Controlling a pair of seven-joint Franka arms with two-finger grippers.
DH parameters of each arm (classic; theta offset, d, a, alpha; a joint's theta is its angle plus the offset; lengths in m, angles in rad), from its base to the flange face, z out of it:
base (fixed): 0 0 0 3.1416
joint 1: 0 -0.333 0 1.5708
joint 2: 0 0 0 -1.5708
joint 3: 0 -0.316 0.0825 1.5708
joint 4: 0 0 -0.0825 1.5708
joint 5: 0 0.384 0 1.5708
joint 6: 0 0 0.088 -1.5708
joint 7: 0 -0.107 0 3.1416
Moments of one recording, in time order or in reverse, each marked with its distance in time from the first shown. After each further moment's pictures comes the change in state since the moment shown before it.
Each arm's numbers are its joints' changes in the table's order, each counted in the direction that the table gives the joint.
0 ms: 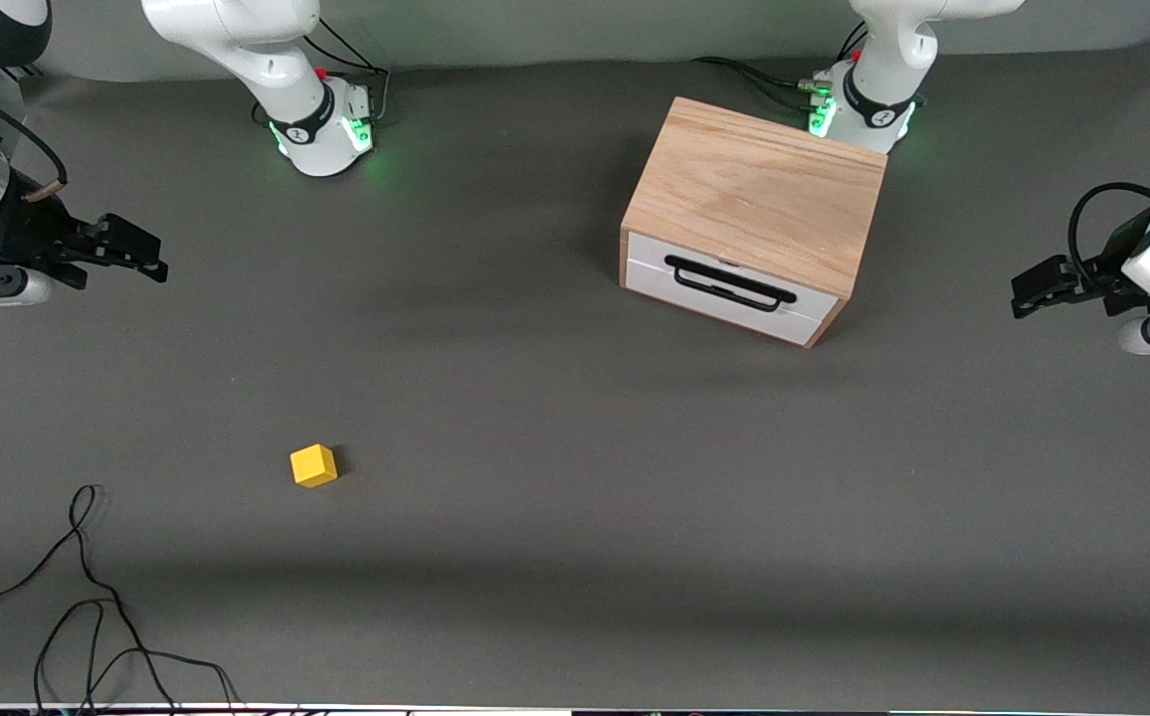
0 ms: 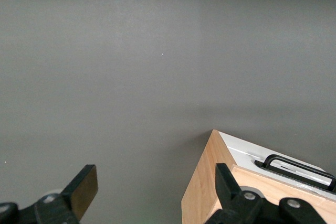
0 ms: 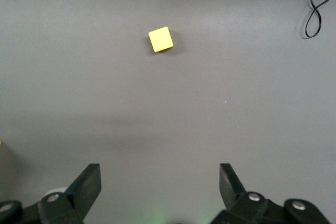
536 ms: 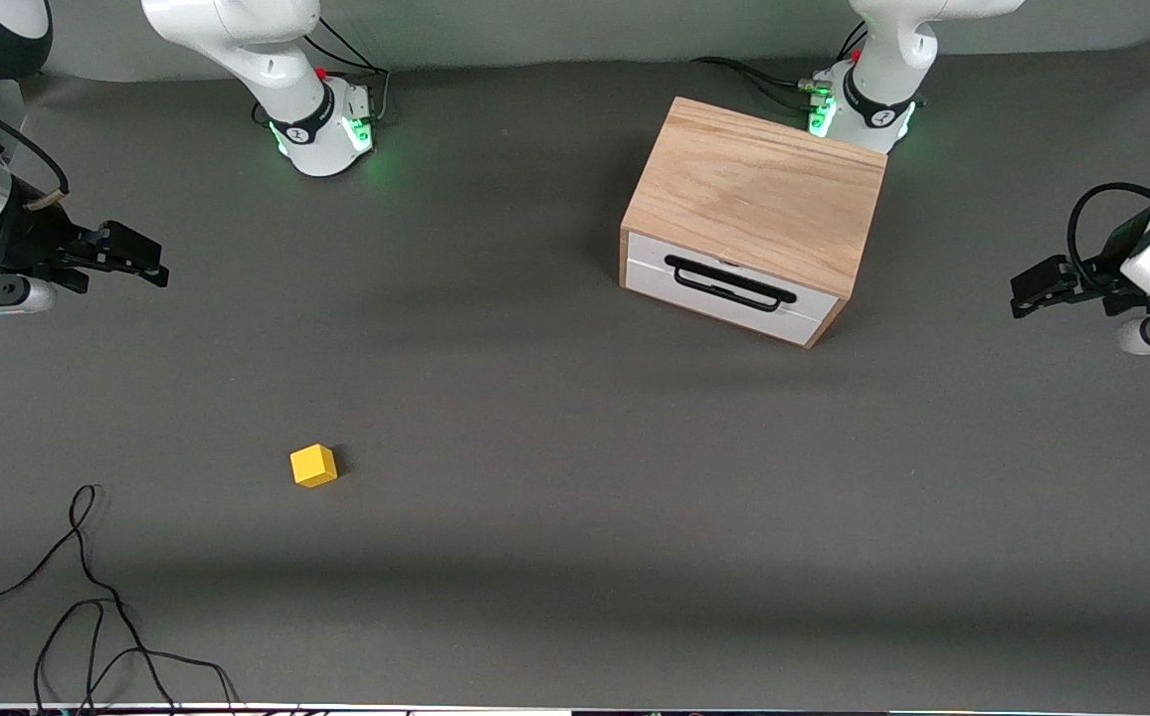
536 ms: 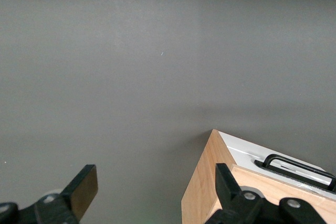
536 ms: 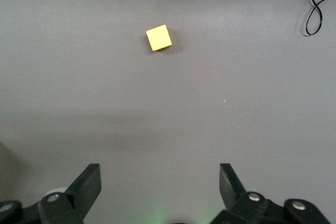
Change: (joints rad) left arm 0.002 0.000 0.003 0.001 0.000 0.000 0.000; right arm 0.002 0.014 0.007 -0.002 0.000 0.001 0.000
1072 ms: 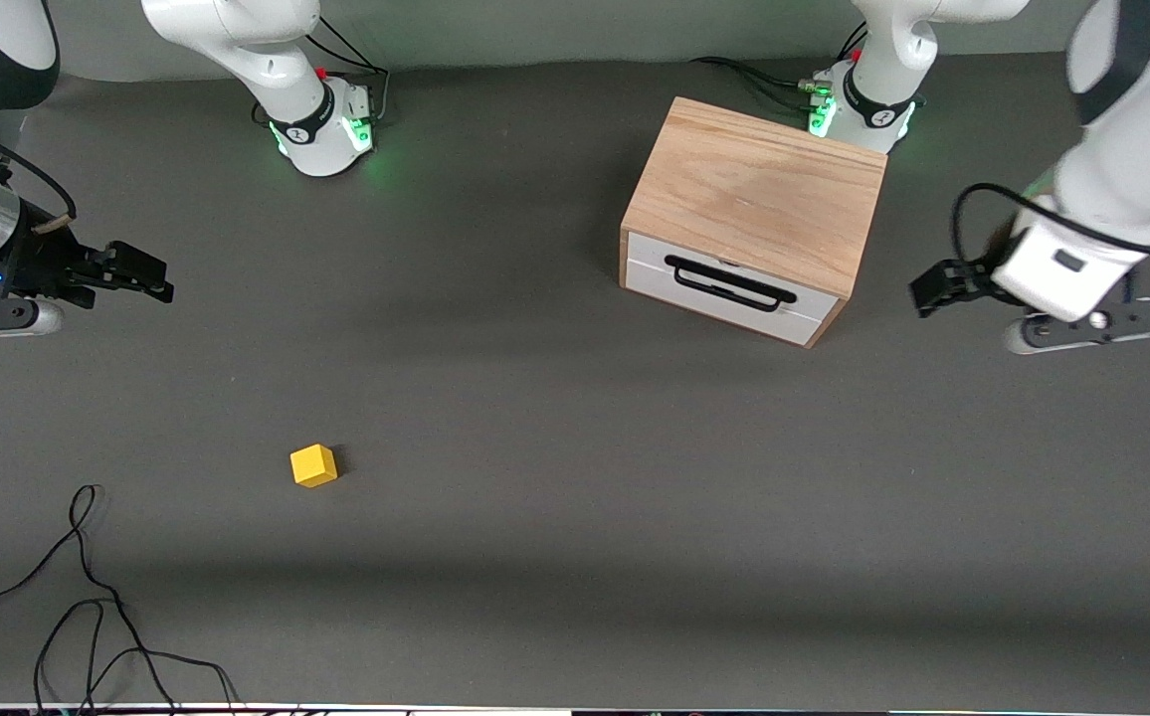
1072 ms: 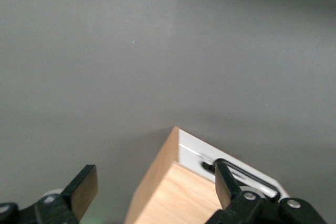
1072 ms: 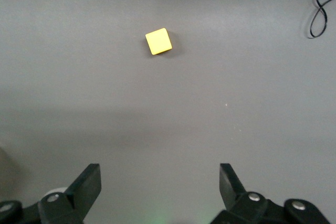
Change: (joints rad) left arm 0.175 0.012 0.018 0.011 -0.010 0.007 0.389; right arm 0.003 0.042 0.000 -0.012 0.015 0.027 0.000
